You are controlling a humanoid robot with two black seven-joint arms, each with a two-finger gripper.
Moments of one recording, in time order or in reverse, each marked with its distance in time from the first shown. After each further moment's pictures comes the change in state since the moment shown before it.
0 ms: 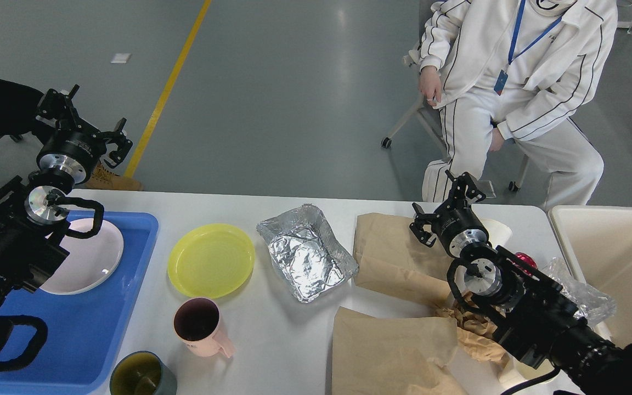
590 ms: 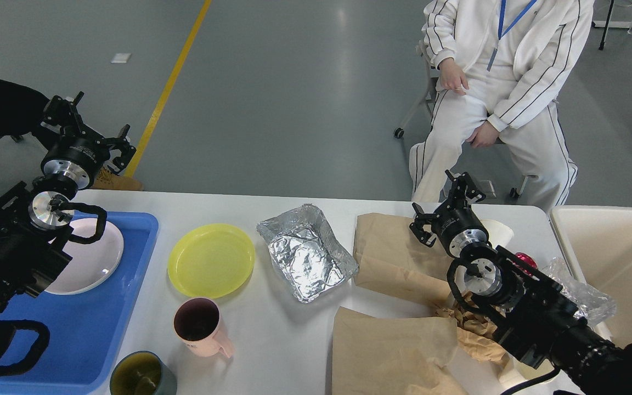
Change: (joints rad) left arm 0.017 -0.006 0.004 -0.003 0.002 0.000 0.003; right arm 0.000 0.000 0.000 0.000 0.000 0.000 0.000
